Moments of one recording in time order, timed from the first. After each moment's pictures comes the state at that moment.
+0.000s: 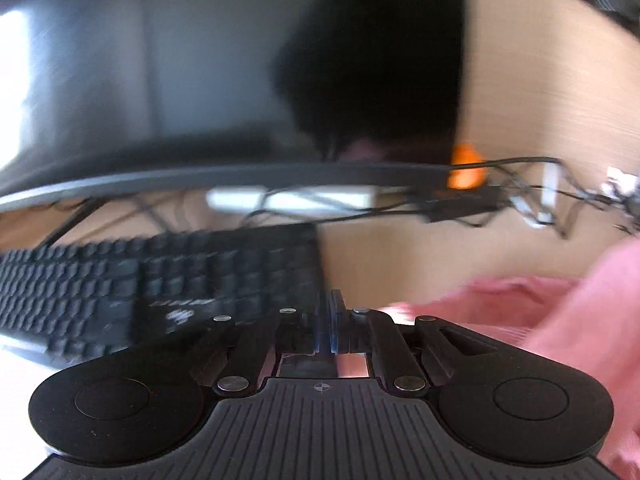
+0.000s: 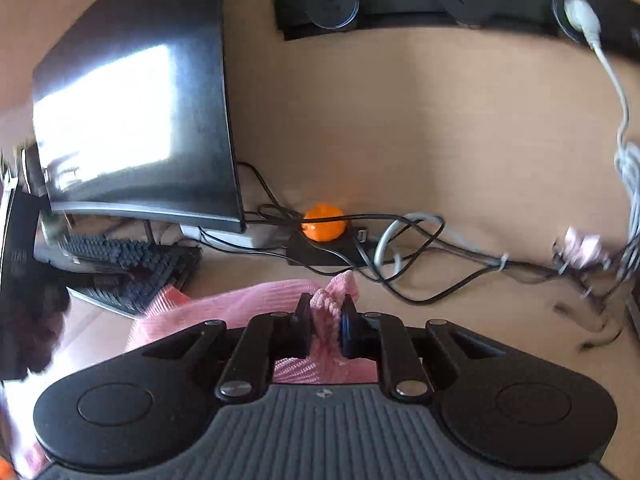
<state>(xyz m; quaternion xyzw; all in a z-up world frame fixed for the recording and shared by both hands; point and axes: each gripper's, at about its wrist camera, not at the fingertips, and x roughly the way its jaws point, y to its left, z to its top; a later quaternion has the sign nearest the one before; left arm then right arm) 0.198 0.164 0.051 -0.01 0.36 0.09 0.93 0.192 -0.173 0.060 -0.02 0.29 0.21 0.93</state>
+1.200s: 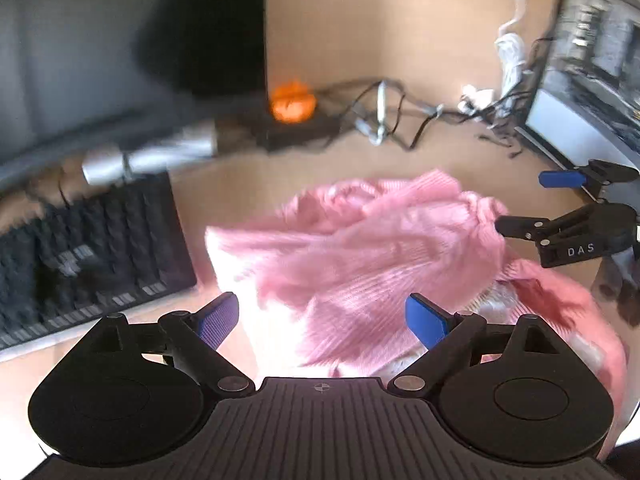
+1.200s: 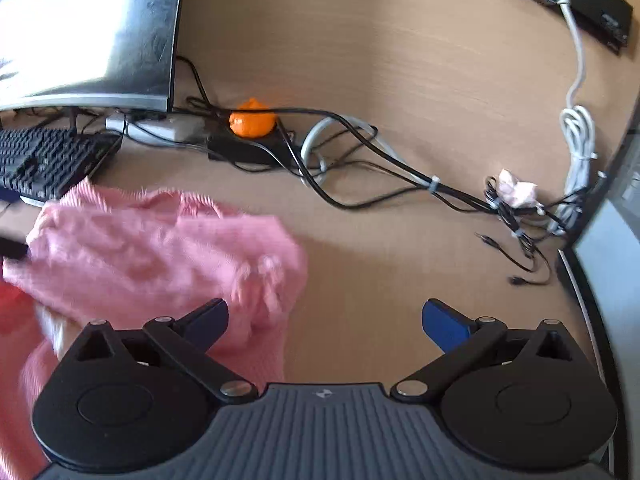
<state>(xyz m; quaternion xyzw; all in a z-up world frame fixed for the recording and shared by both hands) 0.135 0.100 0.035 0.01 0.42 -0.12 0.90 0.187 -0.169 0.018 -0.10 0.35 0.10 0.93</state>
